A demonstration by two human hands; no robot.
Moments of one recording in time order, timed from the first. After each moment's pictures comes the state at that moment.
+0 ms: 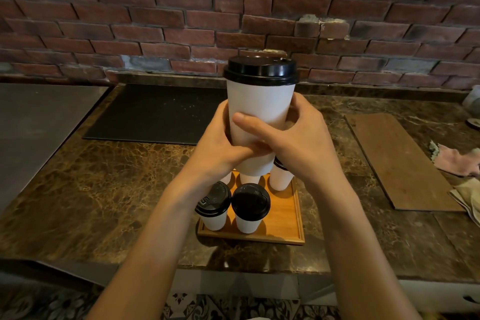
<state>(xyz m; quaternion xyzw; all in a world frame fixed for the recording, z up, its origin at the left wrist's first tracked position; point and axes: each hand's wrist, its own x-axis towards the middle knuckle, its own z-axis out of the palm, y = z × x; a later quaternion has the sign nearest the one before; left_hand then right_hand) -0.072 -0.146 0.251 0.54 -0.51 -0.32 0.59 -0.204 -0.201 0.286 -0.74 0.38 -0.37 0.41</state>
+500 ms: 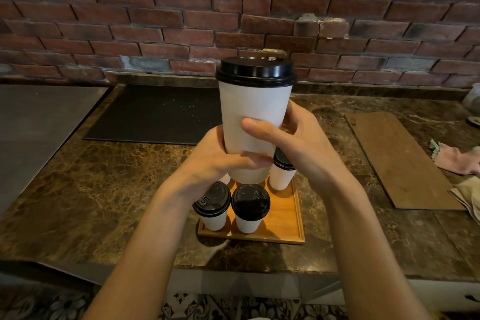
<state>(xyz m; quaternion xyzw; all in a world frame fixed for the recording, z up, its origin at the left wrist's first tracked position) -0.067 -0.136 0.250 0.49 -0.53 -0.43 0.54 -0.213 -0.211 0.284 -0.75 0.26 -0.31 0.52</state>
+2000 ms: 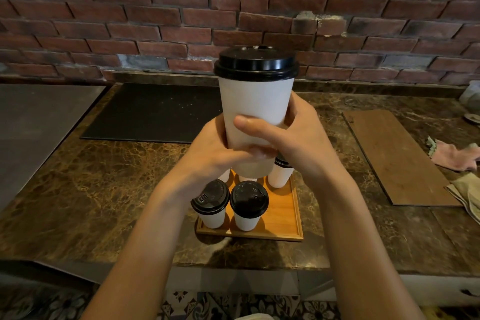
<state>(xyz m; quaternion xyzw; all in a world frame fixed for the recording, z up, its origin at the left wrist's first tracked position) -0.072 -0.136 0.257 0.56 -0.52 -0.35 0.54 -0.210 -0.208 0.285 -0.74 0.25 -0.36 0.52</state>
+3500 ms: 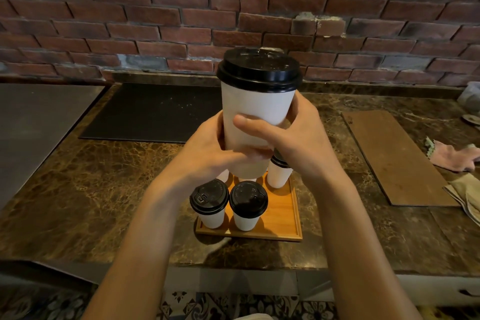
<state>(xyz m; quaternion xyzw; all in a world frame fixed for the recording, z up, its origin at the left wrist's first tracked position) -0.066 -0.130 0.260 0.54 -0.55 -0.36 0.52 -0.209 -0.207 0.286 -0.73 0.25 -0.38 0.50</state>
